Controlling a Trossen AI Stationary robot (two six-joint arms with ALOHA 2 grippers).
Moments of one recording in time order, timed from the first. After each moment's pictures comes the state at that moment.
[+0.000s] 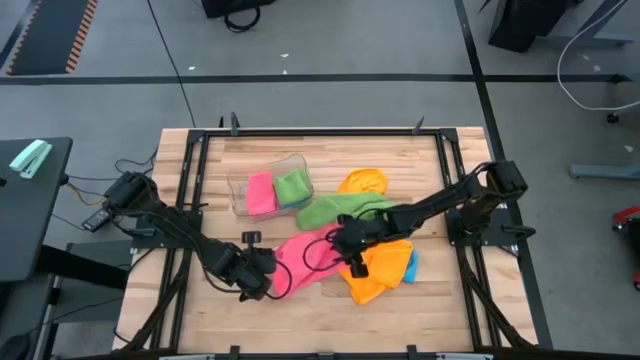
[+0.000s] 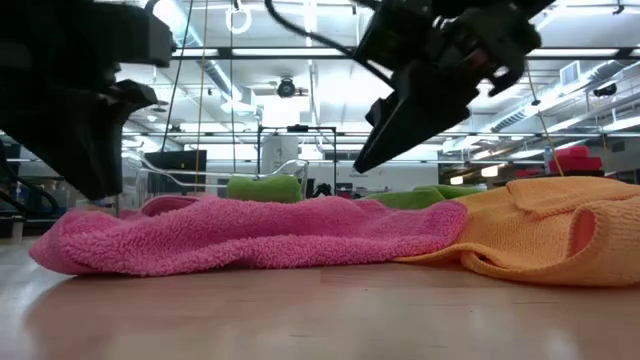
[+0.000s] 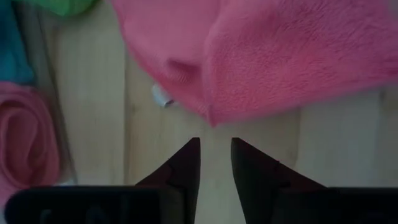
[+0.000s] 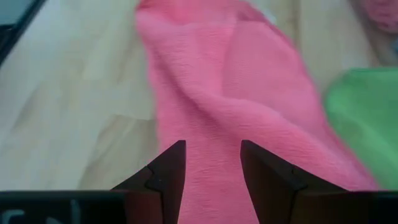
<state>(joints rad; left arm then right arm) -0.59 1.61 0.96 -0.74 -0.39 -0.56 0.23 1.69 0.94 -0.03 -0.03 0.04</state>
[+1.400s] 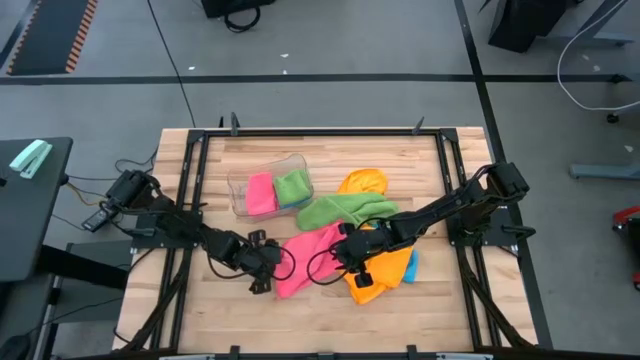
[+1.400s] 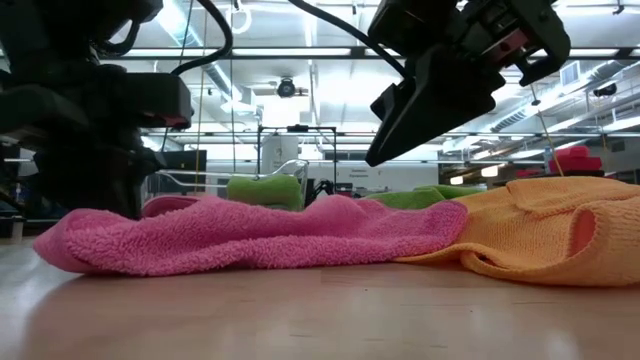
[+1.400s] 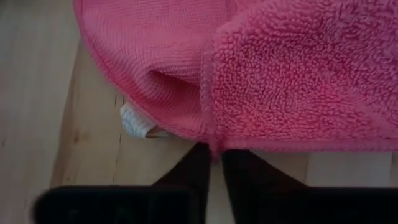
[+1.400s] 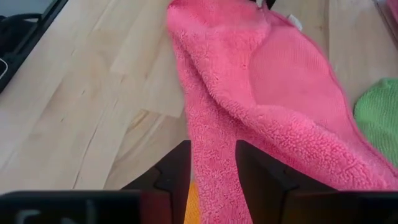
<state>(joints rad) -0.47 1.62 0.72 -0.26 -0.25 -0.59 0.29 1.70 0.94 -0.03 0.01 0.05</state>
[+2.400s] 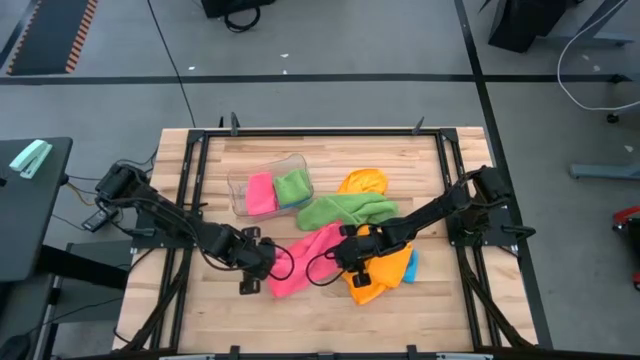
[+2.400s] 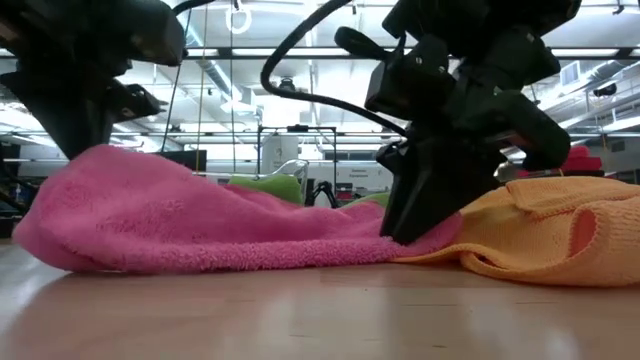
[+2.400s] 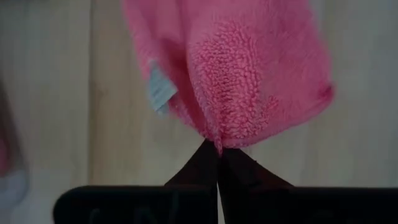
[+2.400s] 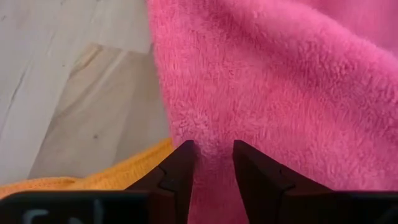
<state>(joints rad) -0.48 1.49 0.93 -0.73 -0.12 -0.53 0.28 1.83 0.94 -0.07 0.06 0.05</state>
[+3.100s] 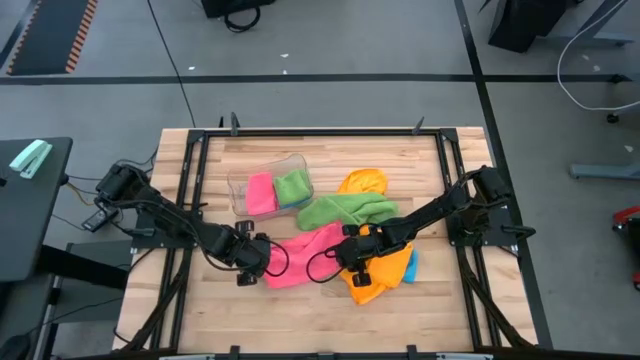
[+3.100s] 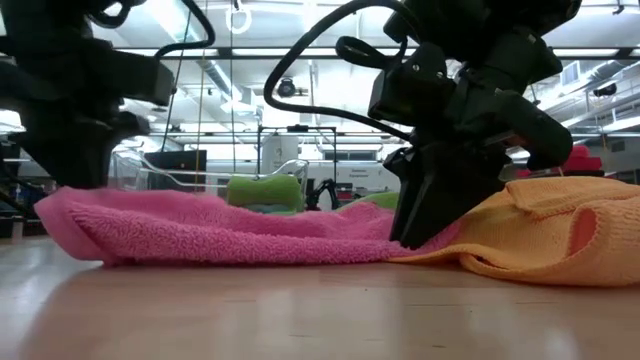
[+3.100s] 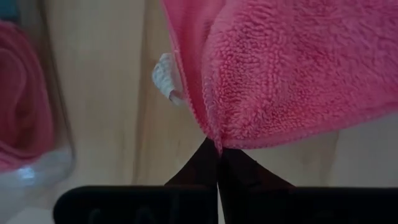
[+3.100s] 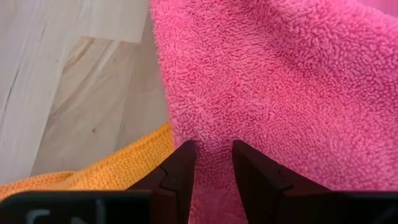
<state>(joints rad) -0.47 1.49 0.81 -0.69 -0.25 -0.54 0.28 1.83 0.94 -0.10 0.06 0.13</state>
